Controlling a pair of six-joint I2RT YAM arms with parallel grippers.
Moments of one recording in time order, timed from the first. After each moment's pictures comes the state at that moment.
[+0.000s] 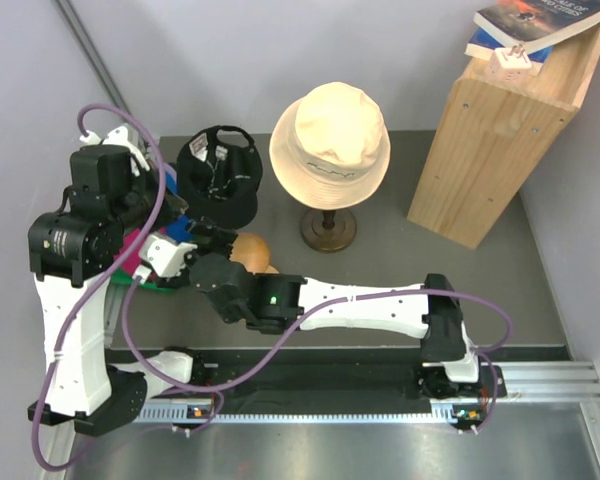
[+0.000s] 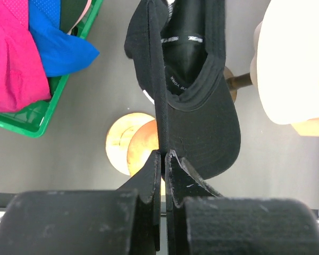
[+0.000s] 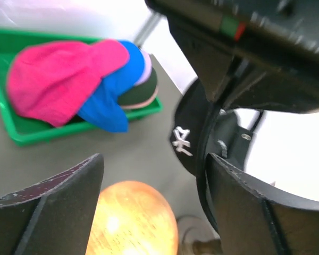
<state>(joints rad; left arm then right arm) -0.20 1.17 1.95 -1.38 -0.06 -0.54 1.48 1.99 1.95 -0.05 0.75 -0.54</state>
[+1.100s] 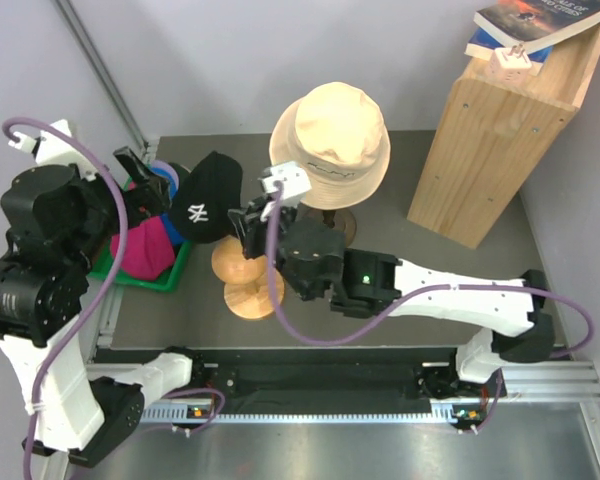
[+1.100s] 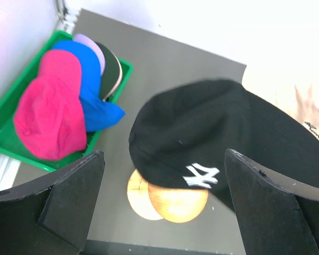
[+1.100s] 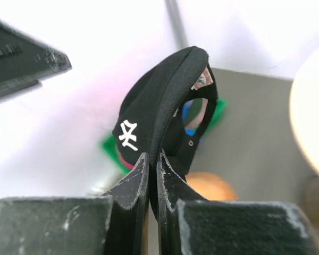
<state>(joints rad) -0.20 1.11 2.11 -1.34 -0.21 -0.42 1.43 1.60 1.73 -0.09 0.77 0.24</state>
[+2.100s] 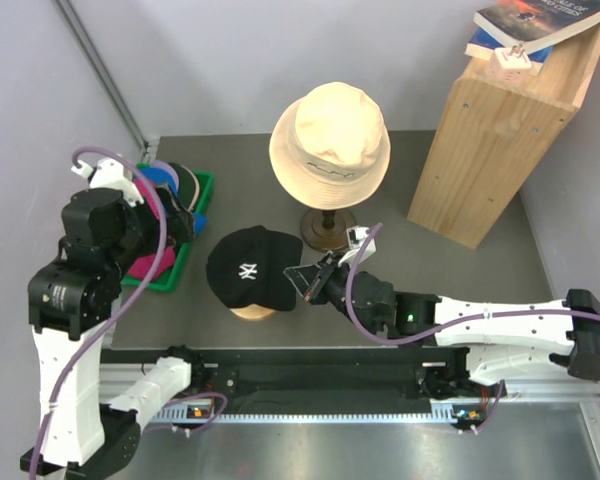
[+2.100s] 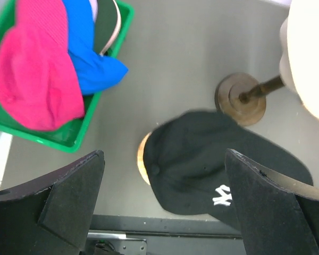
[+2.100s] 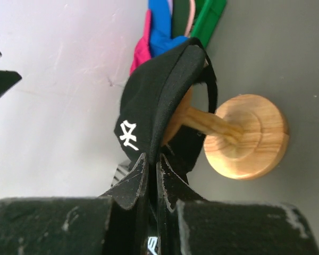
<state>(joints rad) -0.20 0.93 1.66 -1.22 -0.15 -0.39 1.38 1.16 0.84 0.16 0.65 1.00</state>
